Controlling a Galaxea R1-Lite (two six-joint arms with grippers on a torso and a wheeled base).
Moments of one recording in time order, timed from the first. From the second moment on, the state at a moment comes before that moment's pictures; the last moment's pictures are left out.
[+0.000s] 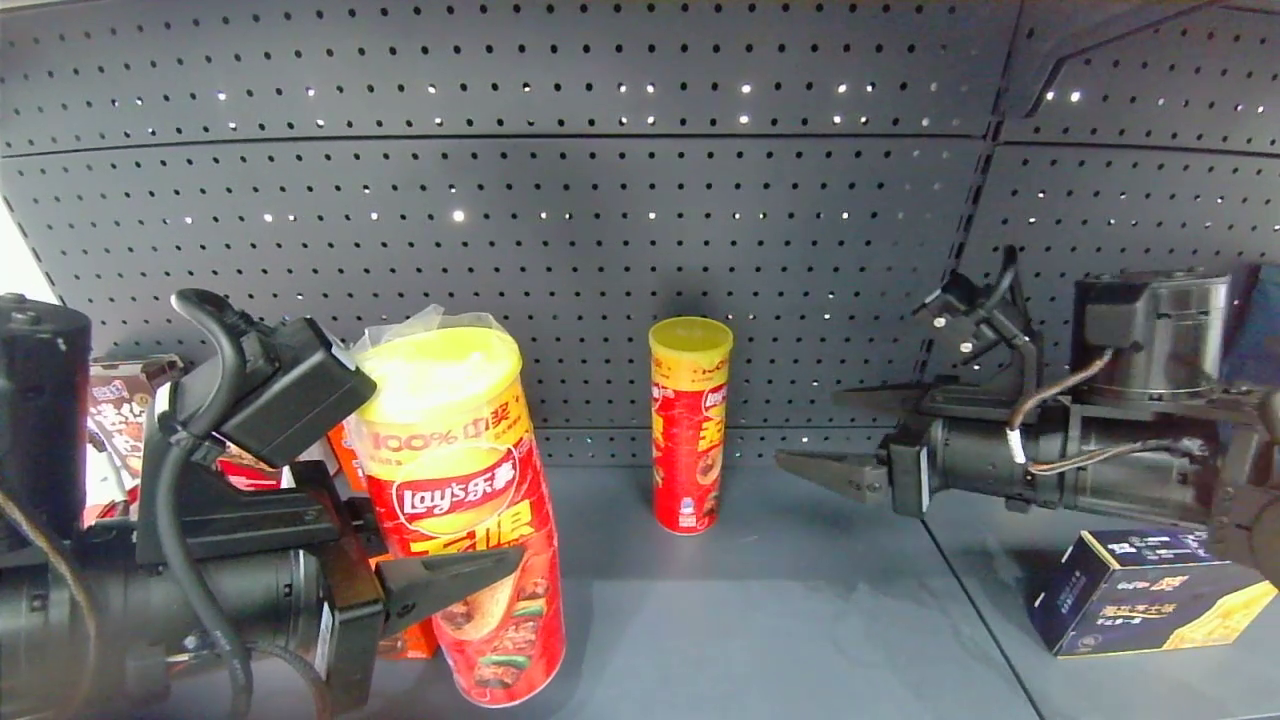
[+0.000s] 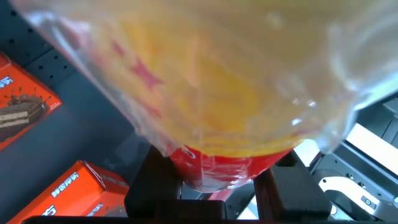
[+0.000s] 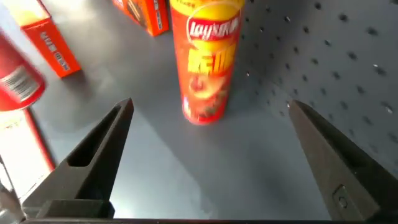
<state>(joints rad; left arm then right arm) -0.58 1.25 -0.76 -0.05 -0.25 0.04 0.50 1.61 -0.87 -0.48 0.37 -0.13</state>
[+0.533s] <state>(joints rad) -0.56 1.26 -0.76 -0.05 -0.25 0.04 0.45 1.84 -0.94 -0.71 0.63 -0.13</state>
